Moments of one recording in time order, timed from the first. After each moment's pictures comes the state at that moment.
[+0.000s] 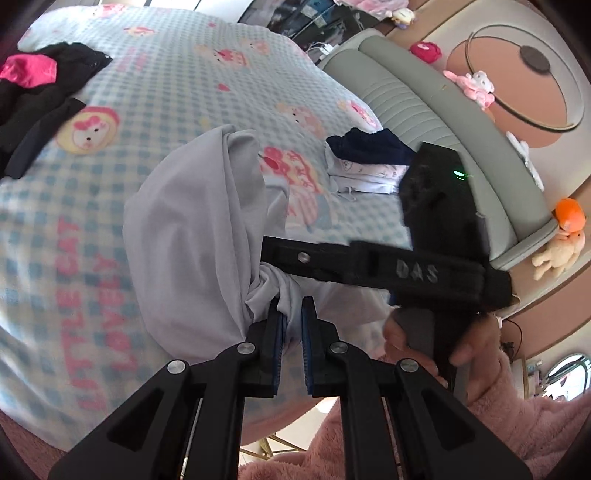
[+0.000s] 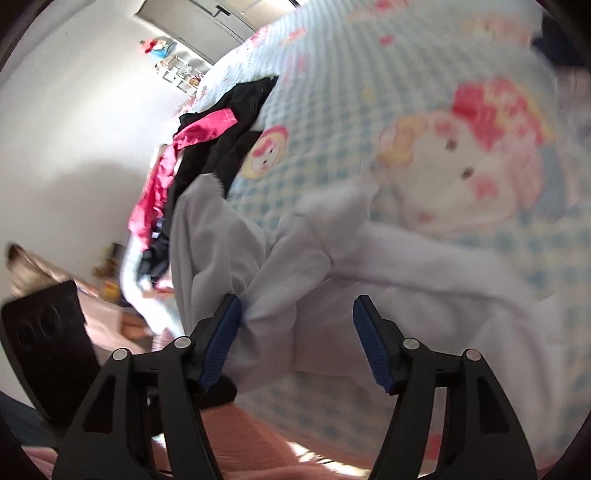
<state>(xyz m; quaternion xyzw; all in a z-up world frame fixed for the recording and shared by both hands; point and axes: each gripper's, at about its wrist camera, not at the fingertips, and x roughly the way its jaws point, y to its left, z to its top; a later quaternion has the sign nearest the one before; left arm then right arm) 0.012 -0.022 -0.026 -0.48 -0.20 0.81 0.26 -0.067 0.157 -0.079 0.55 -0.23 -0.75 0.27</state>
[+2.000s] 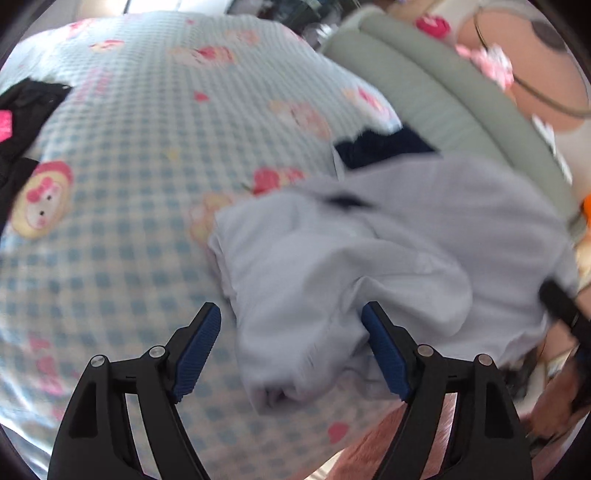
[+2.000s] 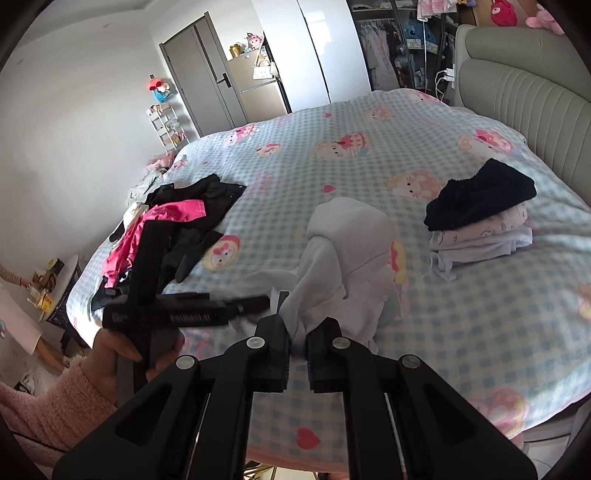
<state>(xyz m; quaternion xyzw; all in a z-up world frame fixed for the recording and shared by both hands) -0.093 0.070 -0.020 -0.51 -0.12 0.81 0.25 0.010 0.266 0.081 0.39 -0.08 -0.90 0.15</state>
